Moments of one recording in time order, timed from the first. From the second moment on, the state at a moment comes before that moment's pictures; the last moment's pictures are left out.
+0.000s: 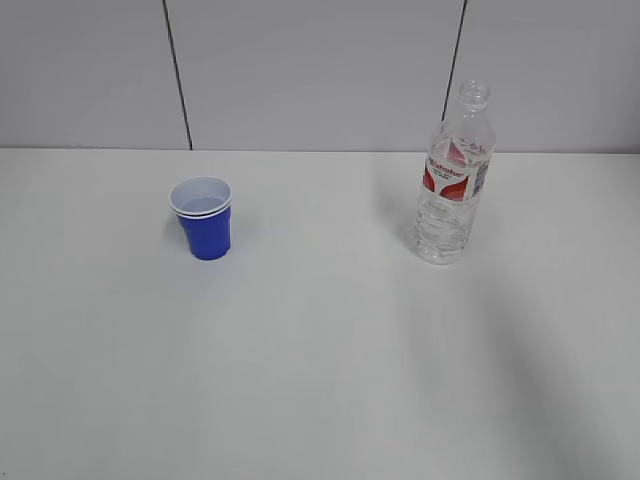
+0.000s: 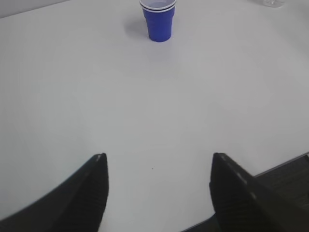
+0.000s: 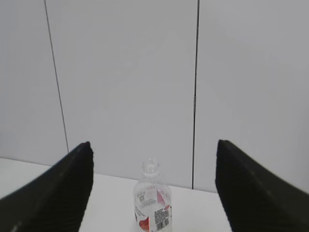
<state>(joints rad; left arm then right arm) -0.39 0.11 -0.53 0.01 1.10 0.03 0.03 0.52 -0.58 -1.85 -0.16 1.78</state>
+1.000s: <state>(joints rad) -0.39 0.11 -0.53 0.01 1.10 0.03 0.03 0.38 -0.66 -0.24 0.43 -0.15</state>
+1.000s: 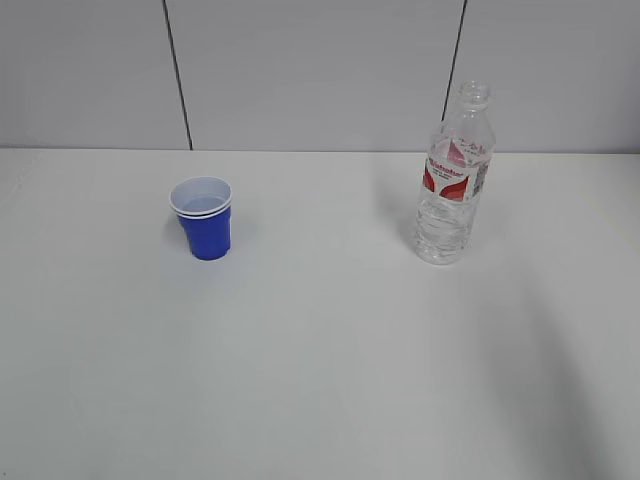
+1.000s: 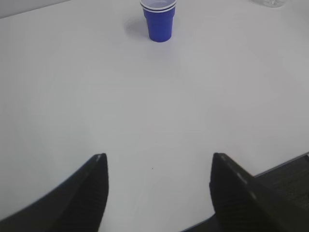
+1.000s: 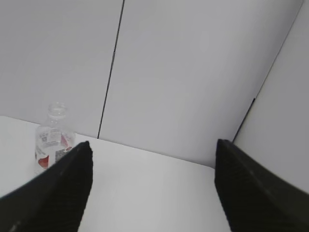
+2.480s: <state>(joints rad) -0.39 0.11 -0.53 0.01 1.10 0.03 0.03 -0.02 -0.50 -0.03 1.14 -0.20</state>
